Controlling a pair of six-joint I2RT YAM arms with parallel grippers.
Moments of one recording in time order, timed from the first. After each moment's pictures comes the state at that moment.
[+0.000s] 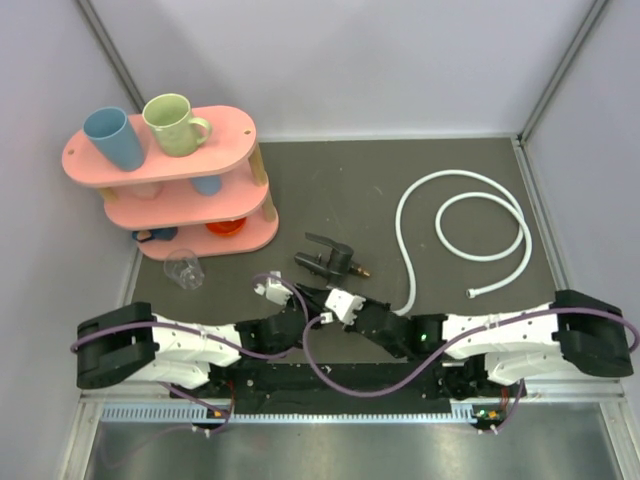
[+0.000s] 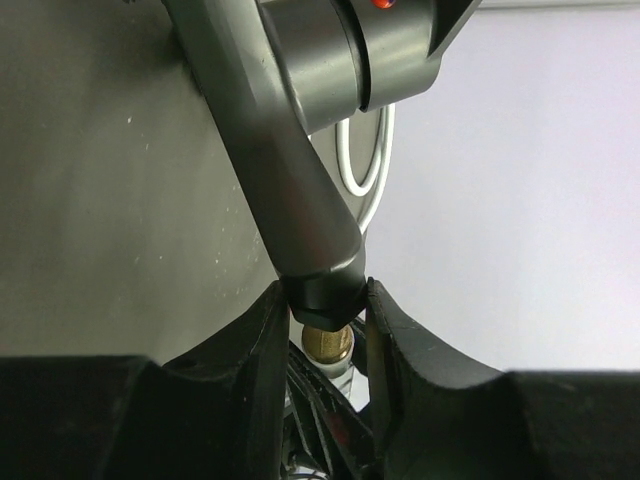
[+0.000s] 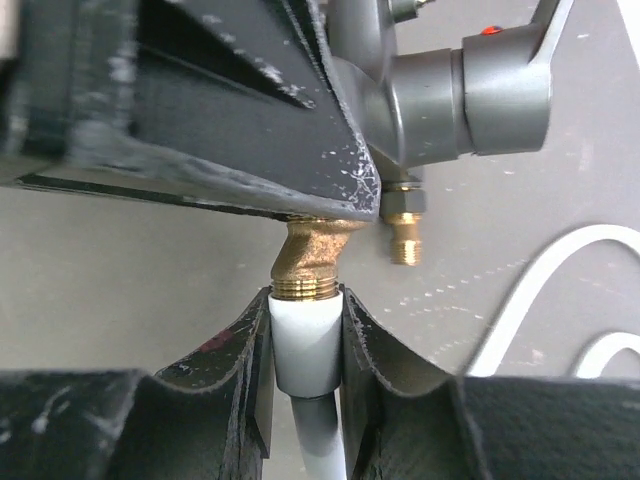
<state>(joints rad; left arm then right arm) -1.28 1.19 0.25 0.60 -0.67 -1.67 1.41 1.25 0.53 0.09 0.68 -0.24</state>
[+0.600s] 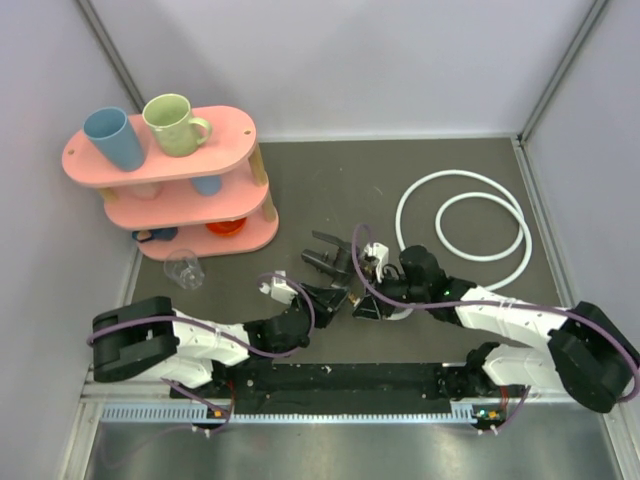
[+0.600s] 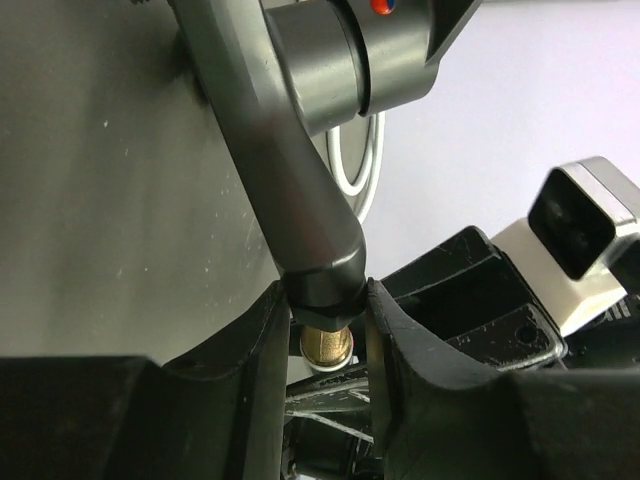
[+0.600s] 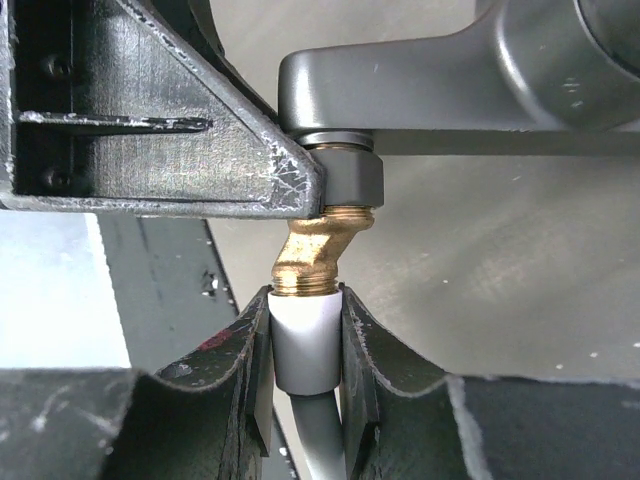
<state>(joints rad) -1.27 1.30 0.25 0.76 -0.66 -1.64 0.77 1.15 0.46 0.12 -0.53 0.22</state>
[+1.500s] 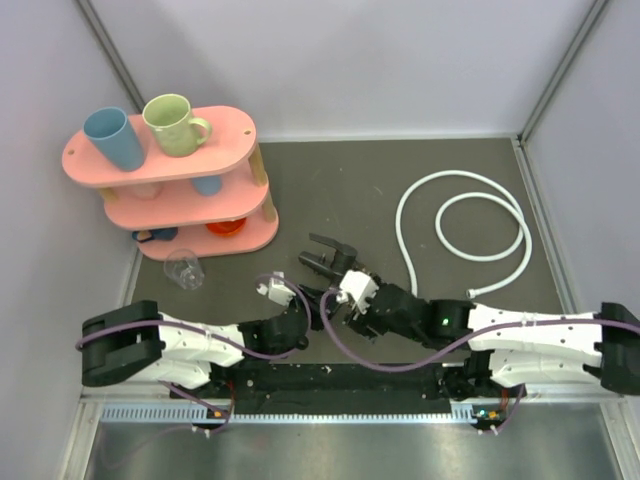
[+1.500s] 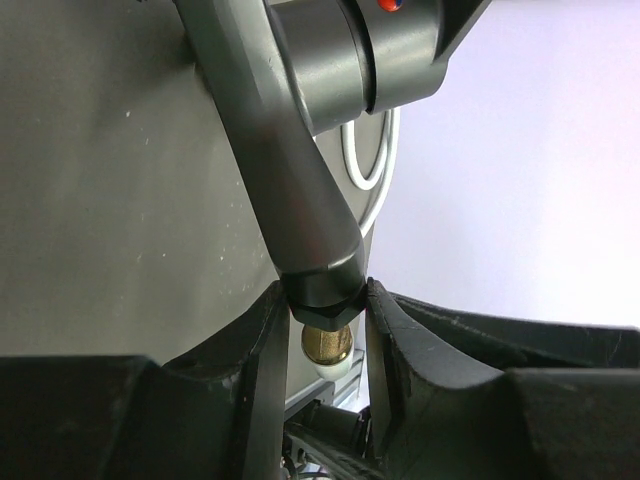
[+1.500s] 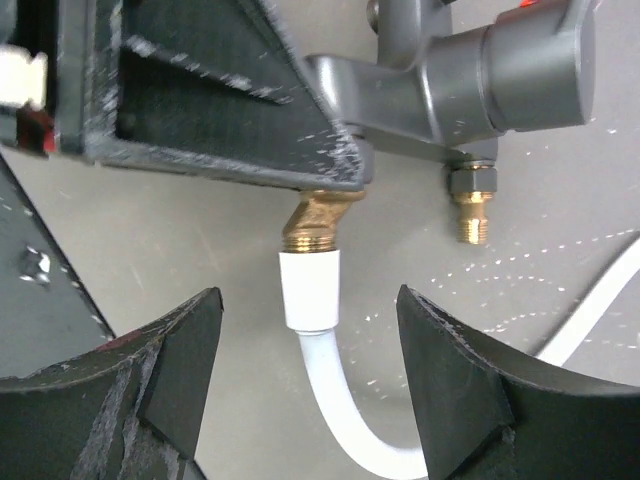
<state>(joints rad) -1.28 1.24 0.26 0.65 -0.67 -1.65 1.21 1.00 0.60 -0.21 0.23 0.00</state>
